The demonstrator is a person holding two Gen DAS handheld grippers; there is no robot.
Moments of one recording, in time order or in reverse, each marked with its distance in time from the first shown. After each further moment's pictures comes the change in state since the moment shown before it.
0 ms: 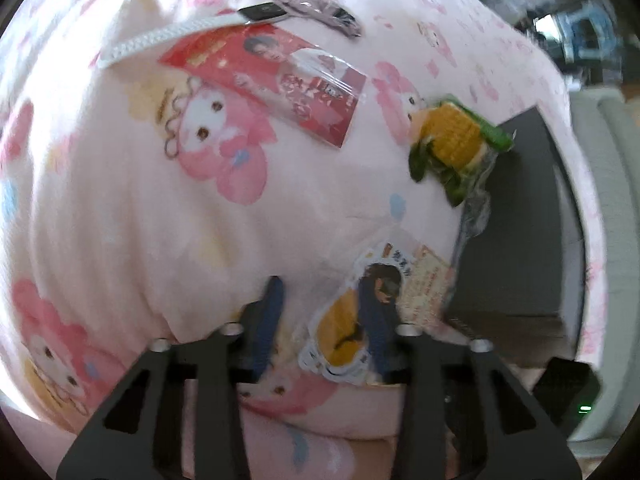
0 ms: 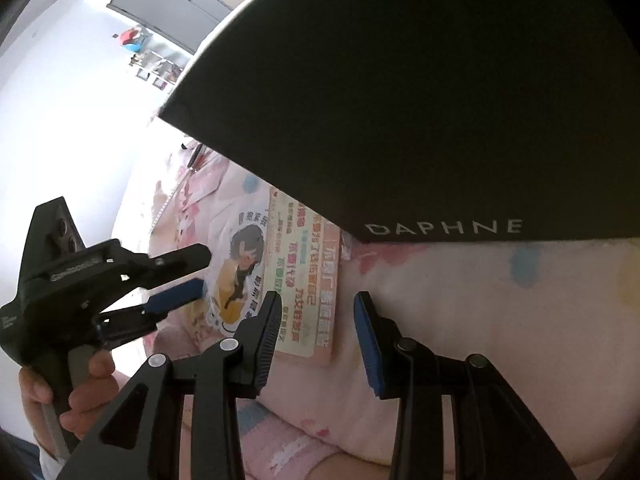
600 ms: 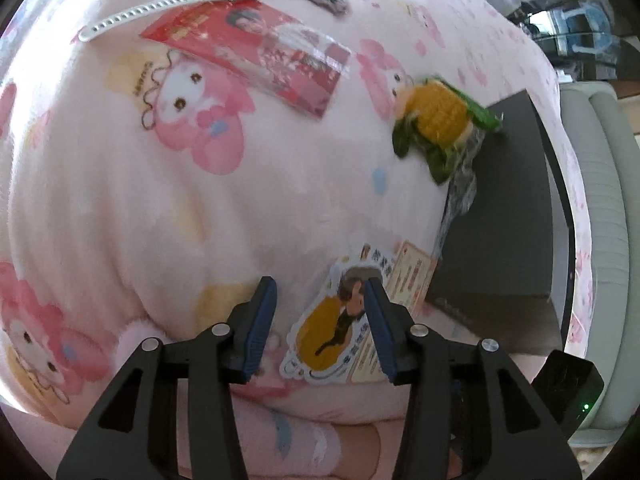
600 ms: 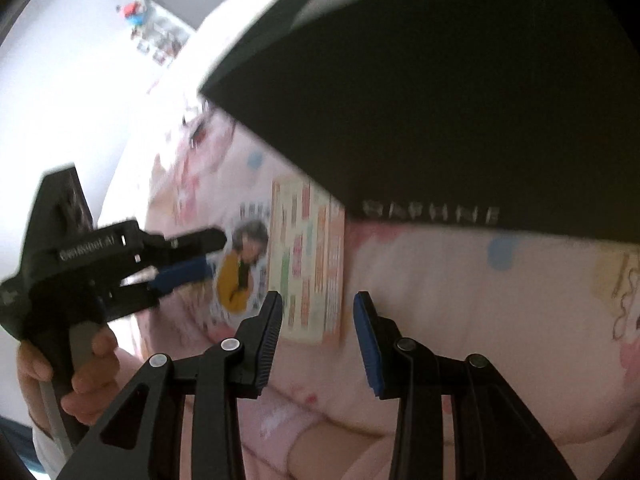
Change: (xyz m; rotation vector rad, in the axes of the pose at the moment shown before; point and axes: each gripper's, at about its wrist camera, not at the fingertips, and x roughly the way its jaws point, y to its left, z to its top) left arm 0.003 -0.001 -0.003 -0.030 0.053 -0.082; right arm -0.006 0.014 -0.006 -0.039 0.028 -0.053
